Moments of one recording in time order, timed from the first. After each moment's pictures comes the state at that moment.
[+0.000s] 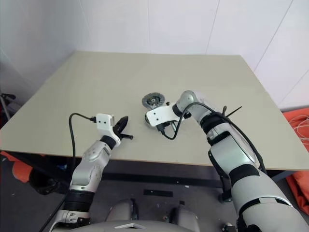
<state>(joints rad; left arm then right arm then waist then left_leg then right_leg) -0.16 0.05 0.01 0.01 -0.21 0.20 -0.24 -1.08 -0.36 0.54 0.97 -0.38 -0.44 1.26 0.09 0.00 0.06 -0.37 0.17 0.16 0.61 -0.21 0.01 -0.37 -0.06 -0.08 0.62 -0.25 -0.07</state>
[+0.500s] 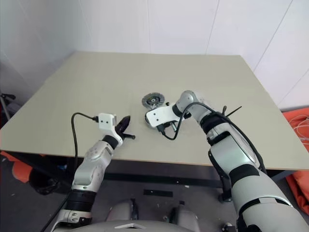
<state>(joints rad) -0.16 0.04 0.00 0.01 -0.21 0.20 -0.24 -1.08 -0.36 0.54 0.97 -0.38 -0.45 1.26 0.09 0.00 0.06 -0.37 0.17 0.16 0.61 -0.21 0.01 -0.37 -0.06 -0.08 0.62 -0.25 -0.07</state>
